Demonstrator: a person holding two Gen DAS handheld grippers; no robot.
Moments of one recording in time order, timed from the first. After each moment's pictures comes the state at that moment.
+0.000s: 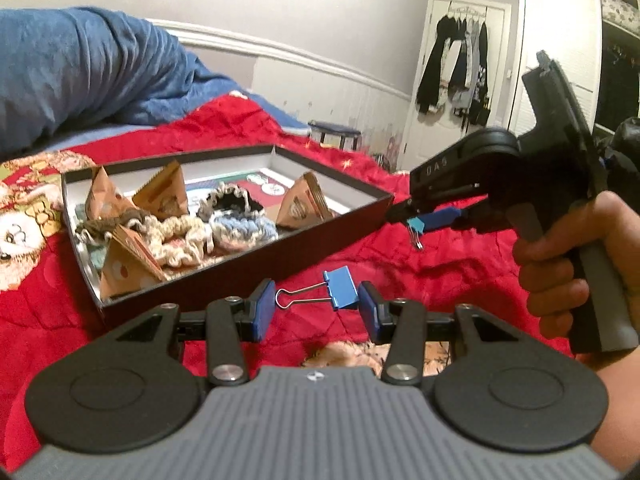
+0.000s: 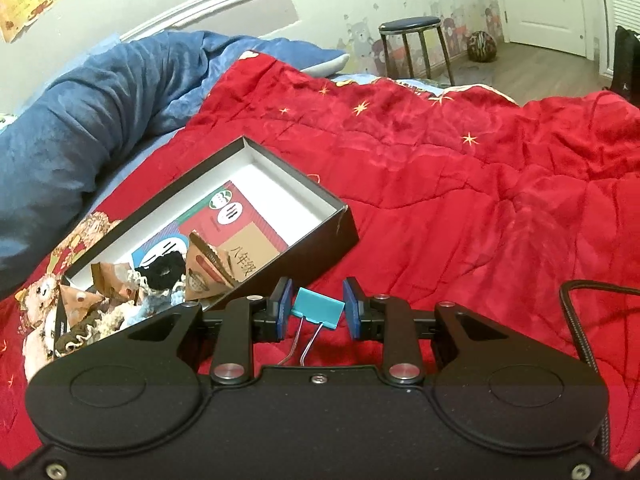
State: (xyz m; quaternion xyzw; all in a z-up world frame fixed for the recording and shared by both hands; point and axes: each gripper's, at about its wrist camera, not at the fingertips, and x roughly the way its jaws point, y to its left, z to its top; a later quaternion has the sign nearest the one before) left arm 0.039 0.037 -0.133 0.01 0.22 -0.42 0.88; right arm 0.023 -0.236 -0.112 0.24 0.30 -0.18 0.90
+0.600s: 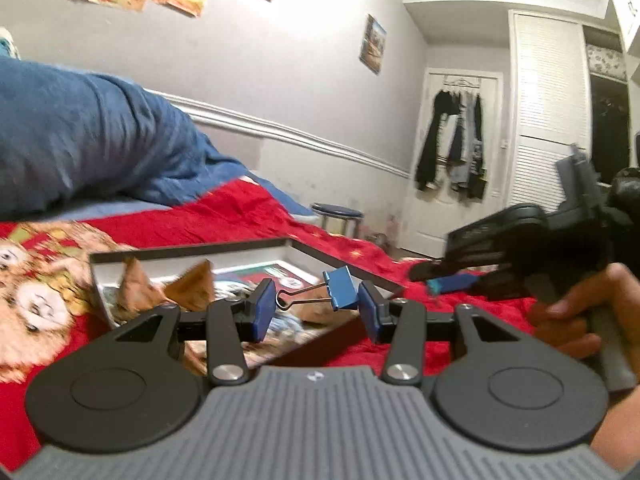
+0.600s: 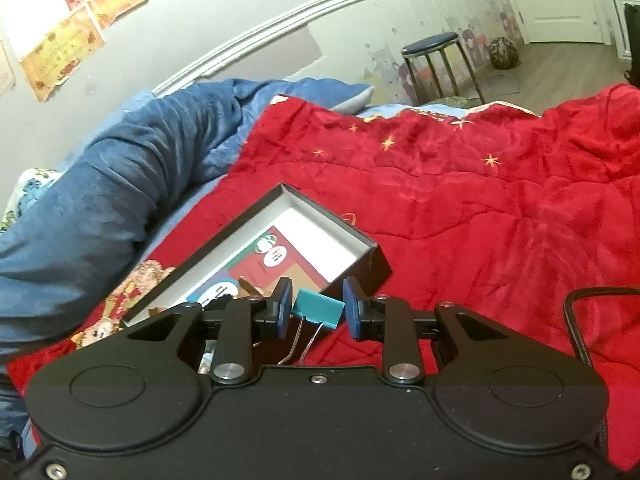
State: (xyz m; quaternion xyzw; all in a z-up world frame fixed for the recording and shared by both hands) left arm 0.050 0.063 -0.111 -0.04 0.11 -0.41 0.91; right arm 0.002 -0.242 -0.095 0.29 0.22 -0.13 0.92
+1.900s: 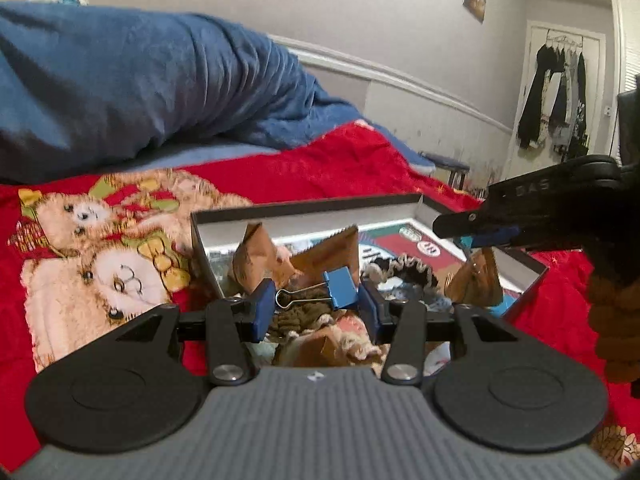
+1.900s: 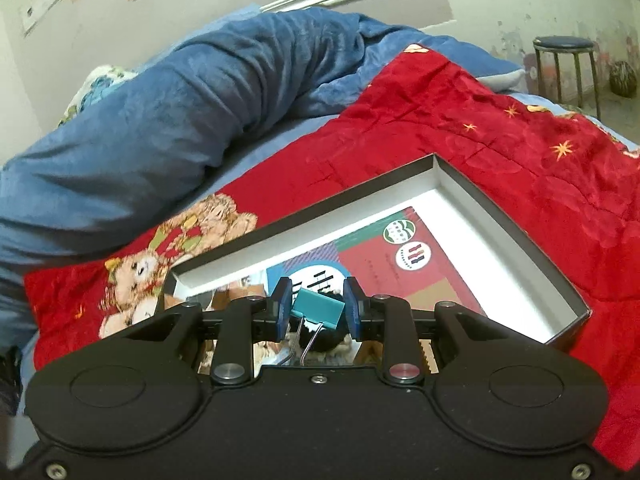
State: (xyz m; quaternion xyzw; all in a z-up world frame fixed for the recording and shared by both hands) left arm 0.127 0.070 -0.121 -0.02 0.22 -0.28 0.94; right arm 0.127 -0.185 -0.095 0.19 0.29 0.02 0.94
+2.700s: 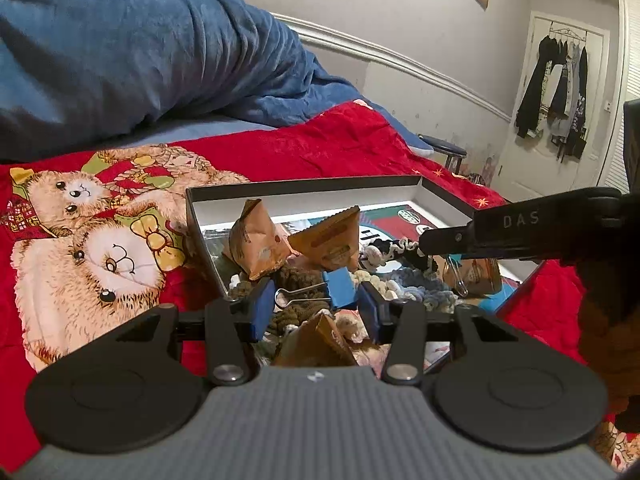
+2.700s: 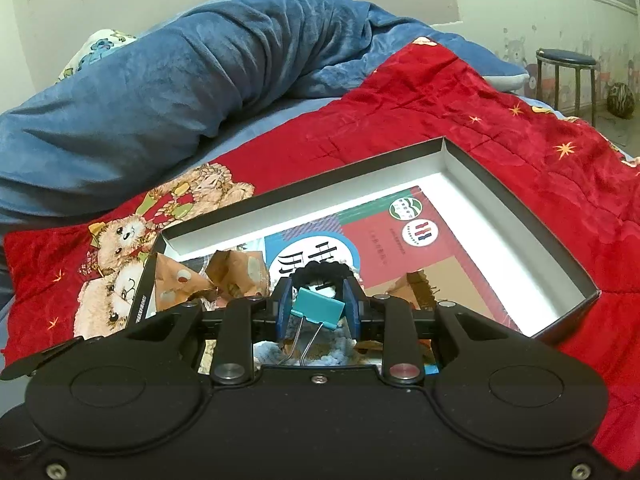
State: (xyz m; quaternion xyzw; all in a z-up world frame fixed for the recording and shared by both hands) left arm 0.132 0.068 -0.126 -0.02 0.25 -0.28 0.93; right arm 0.127 -0.159 -0.108 0.15 0.31 0.01 0.94
